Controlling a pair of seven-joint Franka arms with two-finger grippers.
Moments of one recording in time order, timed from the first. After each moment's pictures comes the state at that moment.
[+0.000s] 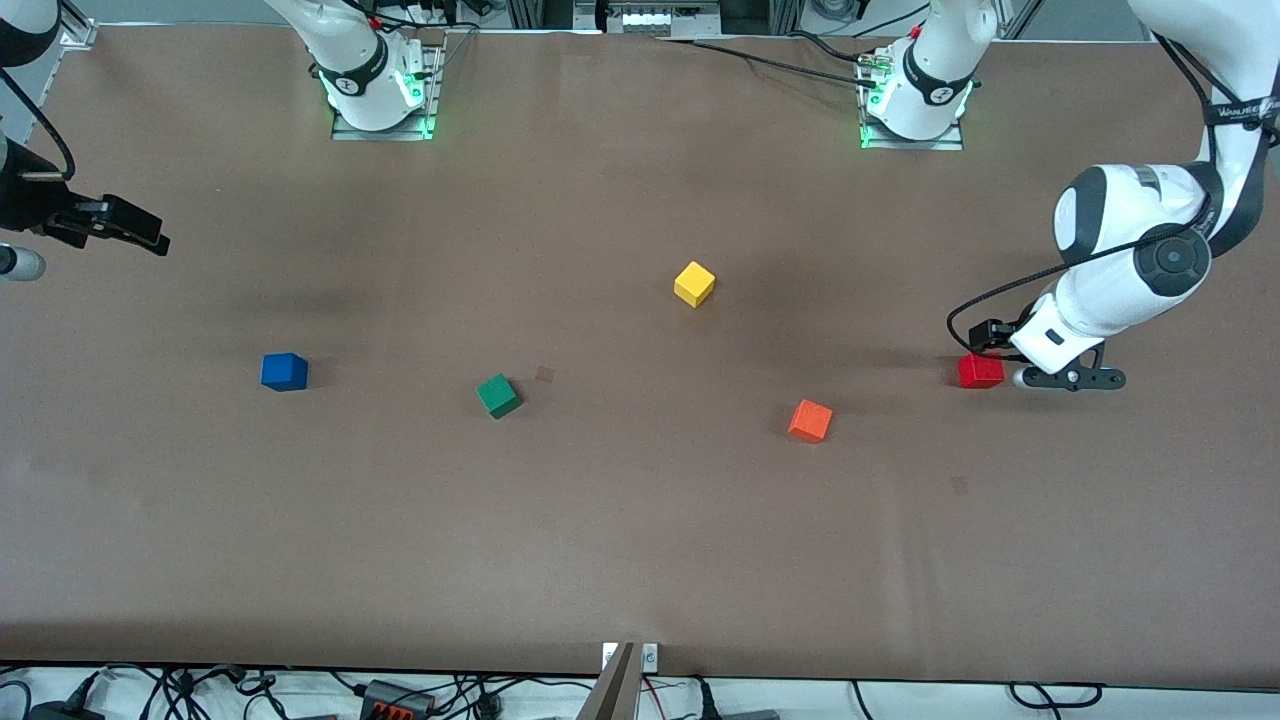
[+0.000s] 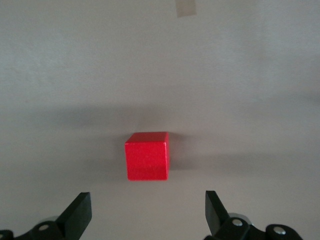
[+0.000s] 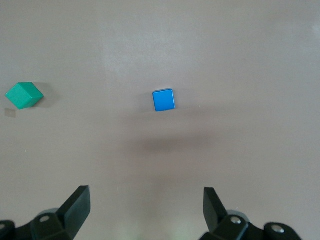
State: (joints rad) left arm 0.12 0.23 -0.08 -2.16 0.11 2.32 -0.02; right arm -0.08 -0.02 0.01 -1.72 -0.02 1.62 0.01
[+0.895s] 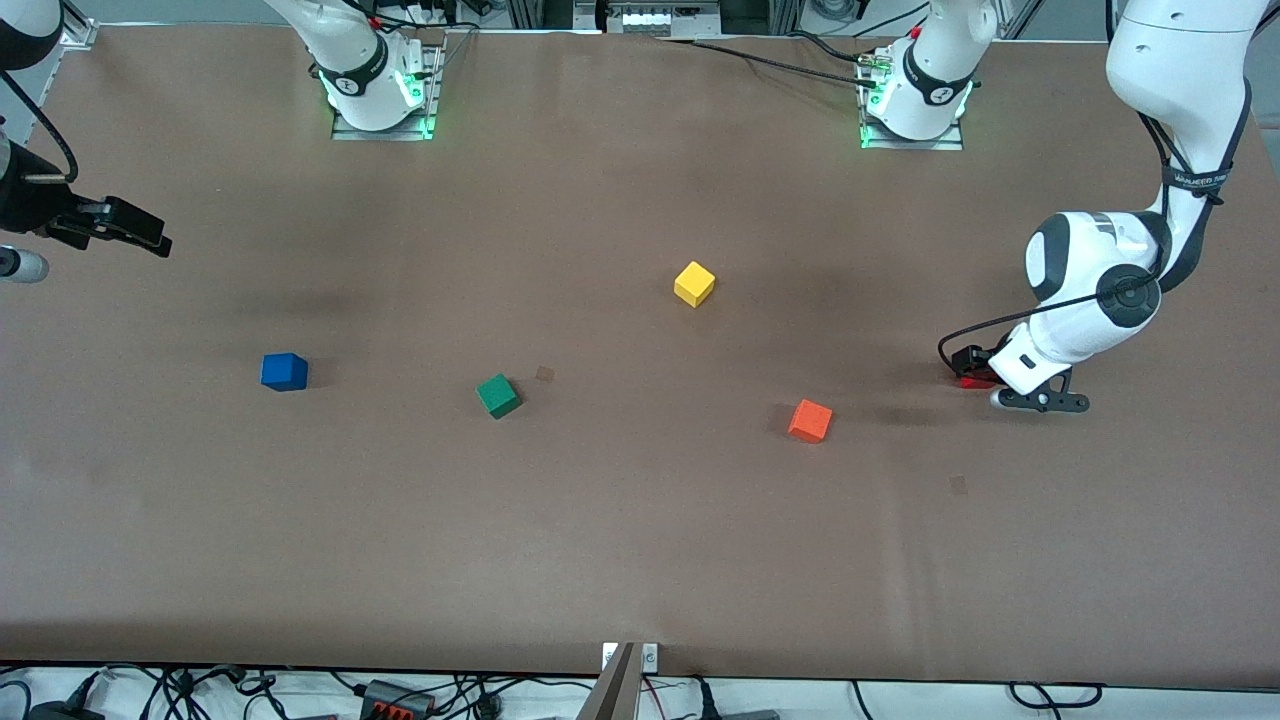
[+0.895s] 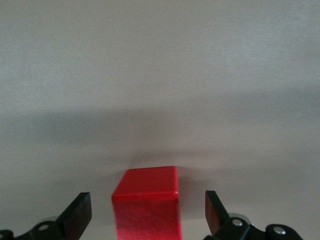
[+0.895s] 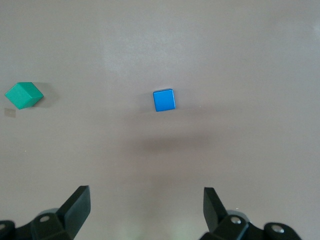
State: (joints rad) left arm 0.17 0.42 -0.08 -2.16 0.12 2.54 0.05; right arm -0.08 -0.01 0.01 -1.72 -0.02 1.62 0.01
